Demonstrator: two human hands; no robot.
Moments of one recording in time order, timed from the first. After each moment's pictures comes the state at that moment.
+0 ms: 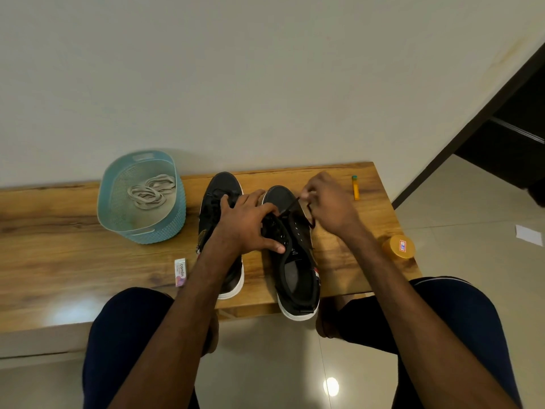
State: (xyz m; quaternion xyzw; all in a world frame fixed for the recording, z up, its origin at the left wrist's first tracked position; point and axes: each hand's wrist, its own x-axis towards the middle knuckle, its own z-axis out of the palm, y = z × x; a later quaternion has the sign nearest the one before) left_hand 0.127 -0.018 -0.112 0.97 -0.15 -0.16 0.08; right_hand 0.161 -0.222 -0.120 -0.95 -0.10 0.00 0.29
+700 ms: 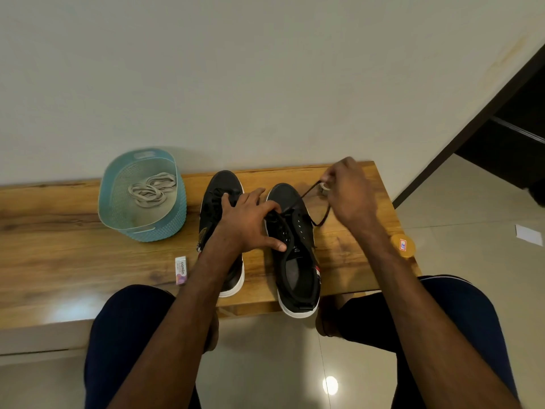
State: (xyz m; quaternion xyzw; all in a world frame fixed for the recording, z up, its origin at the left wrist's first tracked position) left_hand 0.129 -0.017 -0.118 0.97 -0.15 -0.16 0.08; right_hand 0.161 -0.240 -0.099 -0.97 -0.01 -0.09 0.21
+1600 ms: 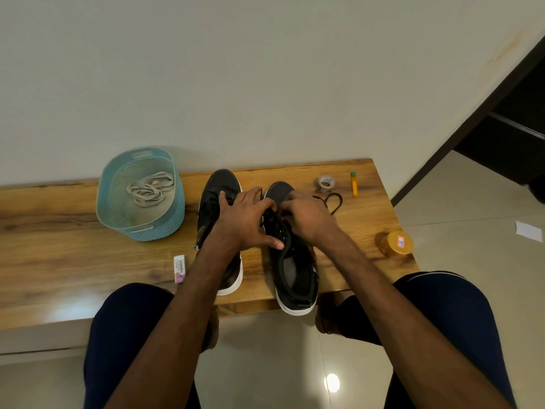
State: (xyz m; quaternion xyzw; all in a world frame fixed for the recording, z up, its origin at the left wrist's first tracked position) left_hand 0.129 -0.019 -0.119 0.98 -0.15 -0.15 0.07; right_hand 0.143 -0.194 -0.125 -0.96 -0.21 0.10 0.15
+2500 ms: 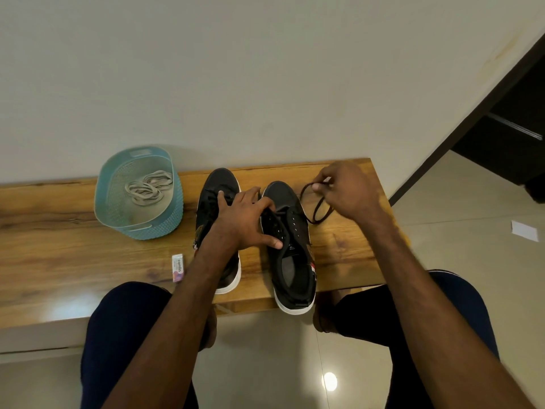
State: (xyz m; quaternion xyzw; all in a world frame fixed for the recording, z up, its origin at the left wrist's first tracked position) left_hand 0.127 -0.019 -0.119 0.97 -0.15 -0.16 0.10; right_hand 0.167 -0.255 -0.086 -0.97 -0.05 0.00 0.24
